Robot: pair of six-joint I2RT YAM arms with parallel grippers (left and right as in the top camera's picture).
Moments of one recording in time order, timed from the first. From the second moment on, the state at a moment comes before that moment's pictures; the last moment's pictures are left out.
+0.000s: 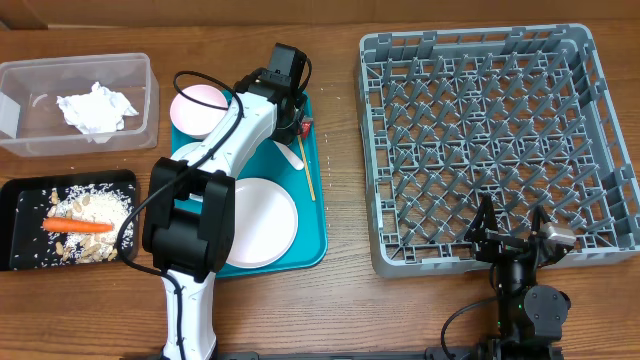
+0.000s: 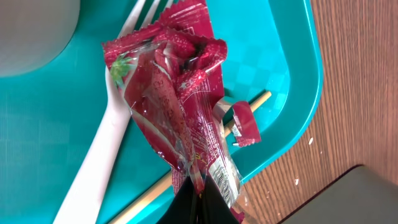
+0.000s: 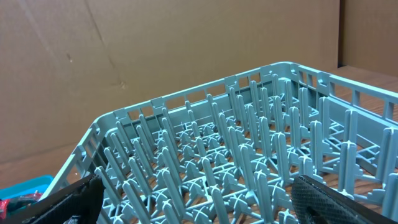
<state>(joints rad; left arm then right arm) -0.33 2.18 1.71 -0.70 -0.06 -1.50 -0.07 0.01 0.02 -0.02 0.06 0.25</state>
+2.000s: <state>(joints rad) 0.28 1.99 1.87 -0.87 0.40 -0.63 -0.07 0.01 0.02 -0.02 0.06 0.25</state>
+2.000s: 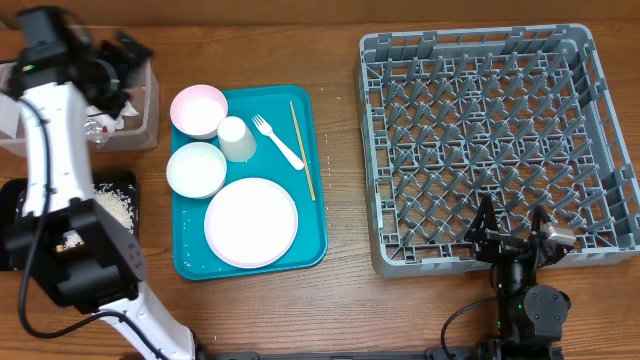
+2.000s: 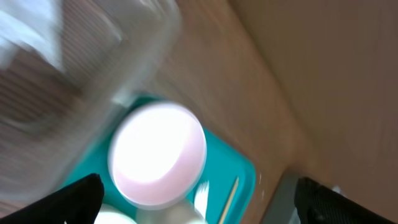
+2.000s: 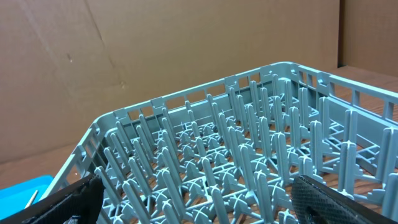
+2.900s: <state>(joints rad) 0.11 1.80 1.86 -1.30 -0.18 -0.75 -0.07 0.01 0.02 -0.02 0.06 0.25</state>
